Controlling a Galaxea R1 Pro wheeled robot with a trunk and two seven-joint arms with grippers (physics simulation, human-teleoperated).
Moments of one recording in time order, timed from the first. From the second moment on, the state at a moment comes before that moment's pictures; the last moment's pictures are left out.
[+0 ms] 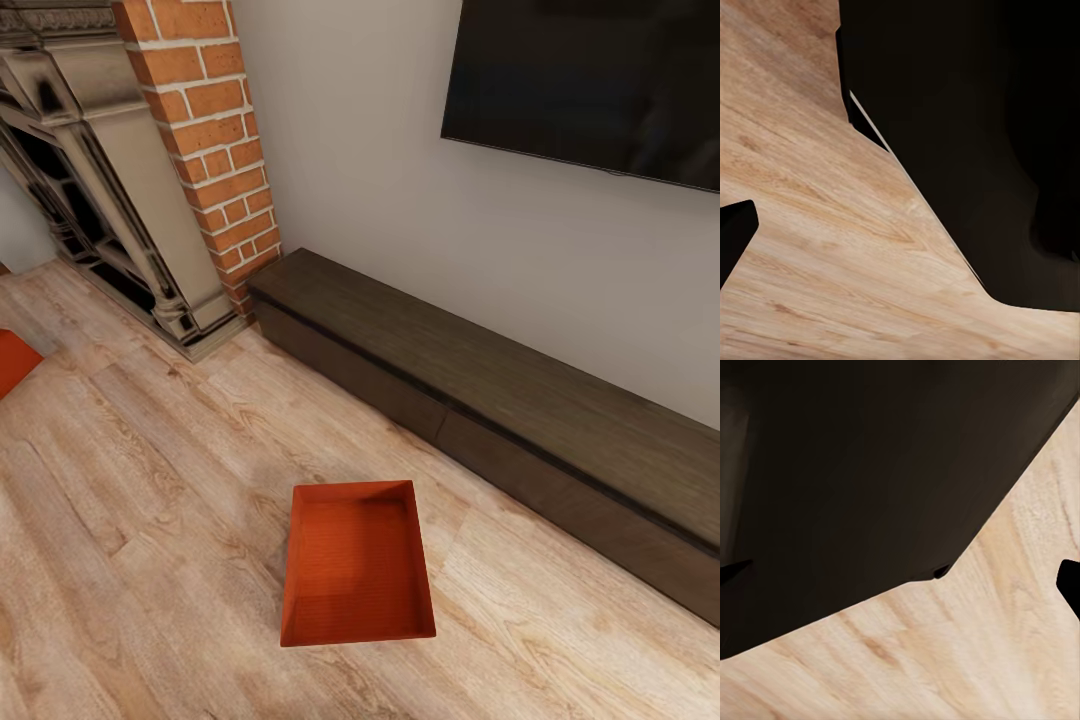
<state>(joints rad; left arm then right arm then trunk) 0.00 0.02 0.01 -0.12 0.03 -0.06 0.00 -0.12 0.00 0.62 0.00 -0.16 -0.12 -0.02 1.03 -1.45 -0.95</state>
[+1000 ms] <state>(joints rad) 0.00 0.02 0.01 -0.20 0.03 -0.04 0.01 -0.13 -0.01 0.62 -0.08 -0.16 -0.10 -0.06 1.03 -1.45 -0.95</state>
